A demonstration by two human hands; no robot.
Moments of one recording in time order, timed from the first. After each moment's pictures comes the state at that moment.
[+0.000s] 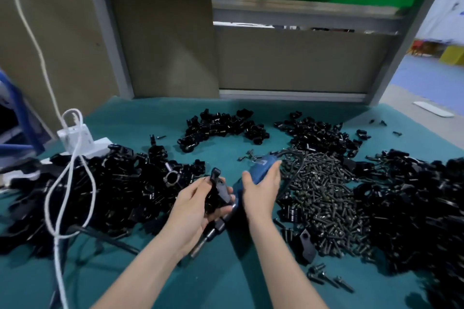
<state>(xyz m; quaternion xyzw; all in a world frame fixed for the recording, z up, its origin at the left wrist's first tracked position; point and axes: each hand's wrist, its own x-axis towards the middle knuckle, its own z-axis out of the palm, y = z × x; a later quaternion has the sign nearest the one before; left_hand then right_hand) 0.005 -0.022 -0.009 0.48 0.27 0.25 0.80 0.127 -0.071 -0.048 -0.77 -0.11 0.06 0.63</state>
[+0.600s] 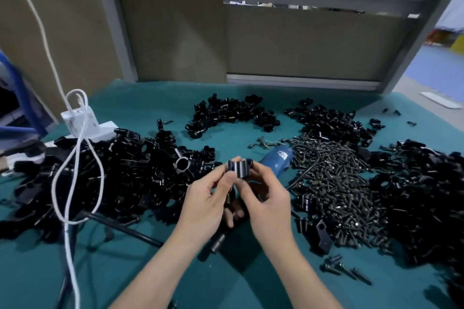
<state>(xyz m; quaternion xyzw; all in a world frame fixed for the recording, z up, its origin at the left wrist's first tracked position) -0.008 -0.018 -0.022 0.67 0.15 0.29 0.67 0.066 -0.107 -0.032 -0.69 -0.32 0.03 0.65</state>
